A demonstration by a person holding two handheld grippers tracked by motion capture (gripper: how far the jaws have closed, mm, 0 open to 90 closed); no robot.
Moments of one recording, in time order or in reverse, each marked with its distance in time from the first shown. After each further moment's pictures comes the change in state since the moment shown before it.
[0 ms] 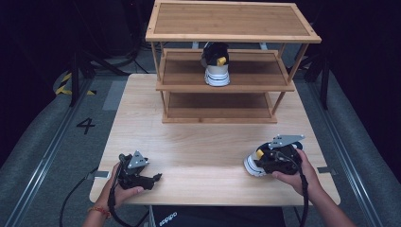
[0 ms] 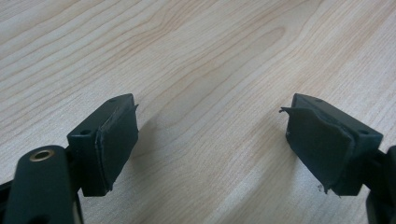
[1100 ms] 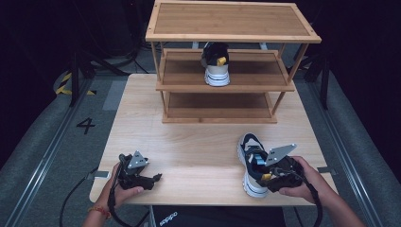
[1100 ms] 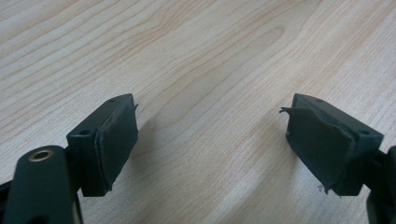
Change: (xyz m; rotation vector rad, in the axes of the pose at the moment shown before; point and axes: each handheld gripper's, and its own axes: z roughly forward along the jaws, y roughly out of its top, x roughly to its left) left arm 0.000 0.000 0.000 -0.001 0.001 0.000; right arm 0.028 -0.004 -0.019 0.191 0.145 -0.256
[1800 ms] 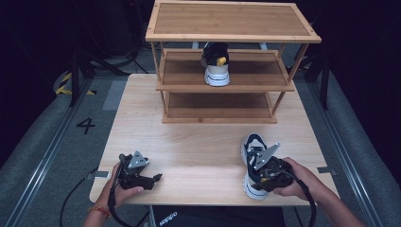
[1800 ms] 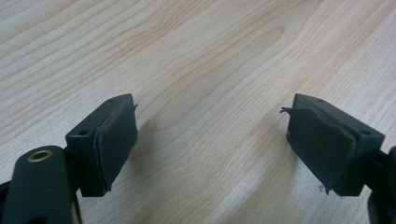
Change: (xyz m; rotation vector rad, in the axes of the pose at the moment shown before) left arm 0.000 0.000 0.000 0.002 -0.002 0.002; right arm 0.003 0.013 0.020 0.118 0.155 -0.083
